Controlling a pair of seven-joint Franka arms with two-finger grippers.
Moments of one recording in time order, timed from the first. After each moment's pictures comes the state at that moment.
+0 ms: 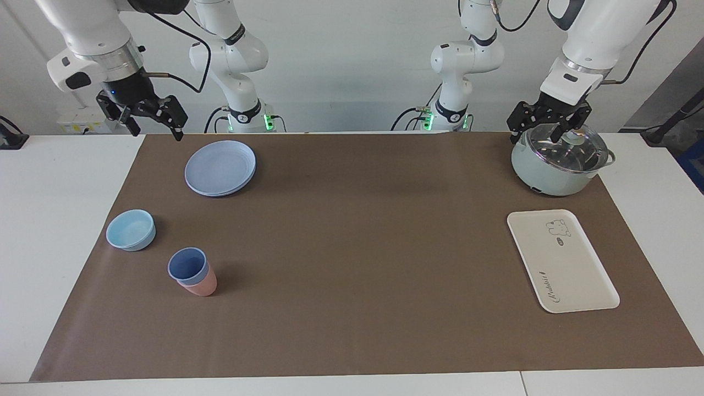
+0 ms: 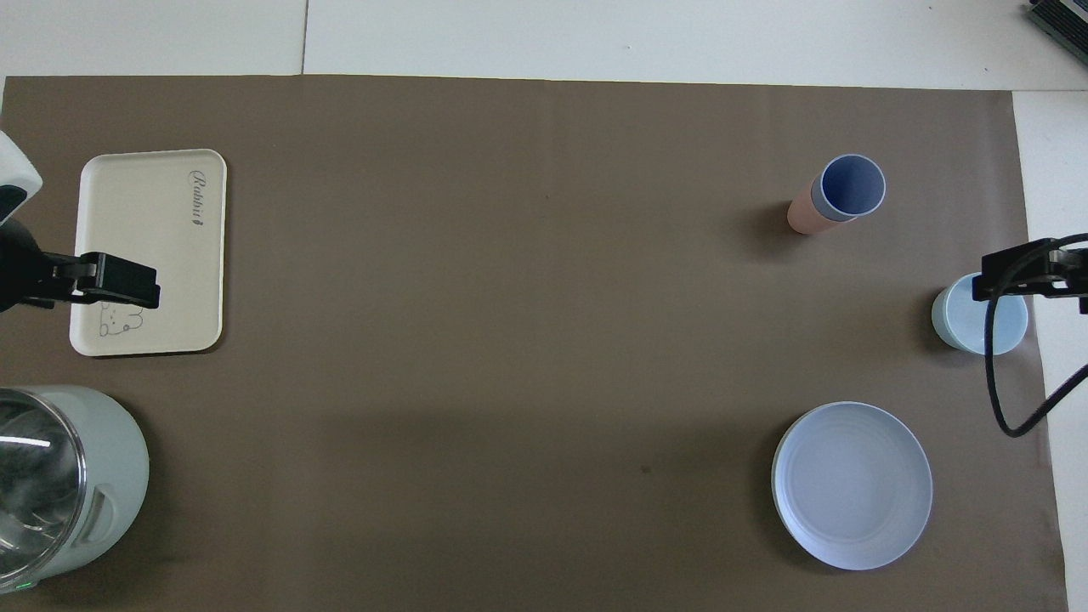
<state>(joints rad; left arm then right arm) 0.04 -0.07 -0.15 -1.63 0.00 1.55 -0.04 0.09 -0.04 -0.11 -1.55 -0.03 1.48 0.13</state>
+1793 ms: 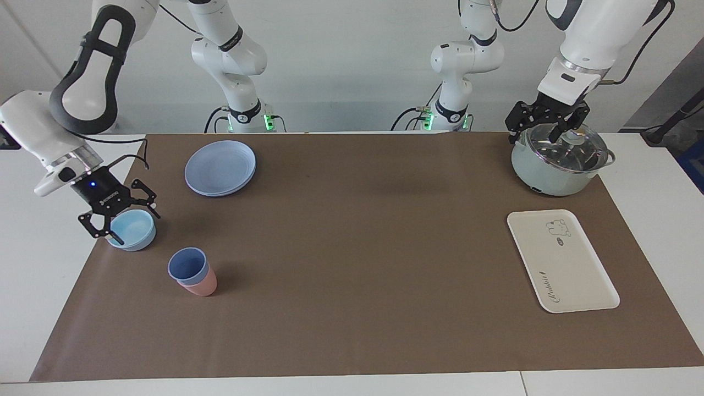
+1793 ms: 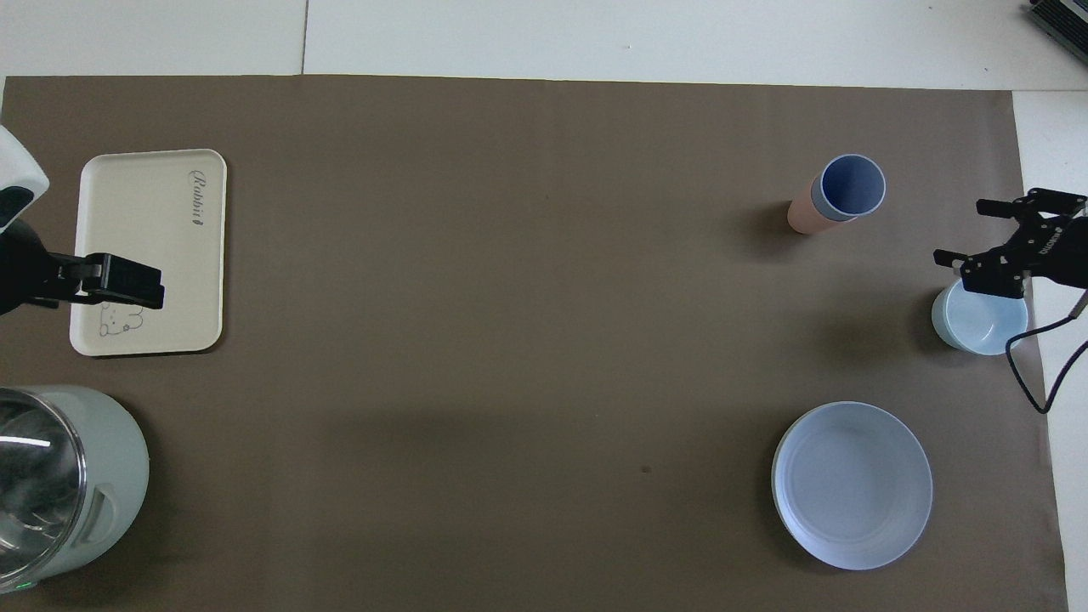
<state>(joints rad) 0.04 -0.07 -0.15 -1.63 0.00 1.55 -0.04 -0.23 0.19 -0.12 -1.95 0.88 2.22 -1.64</state>
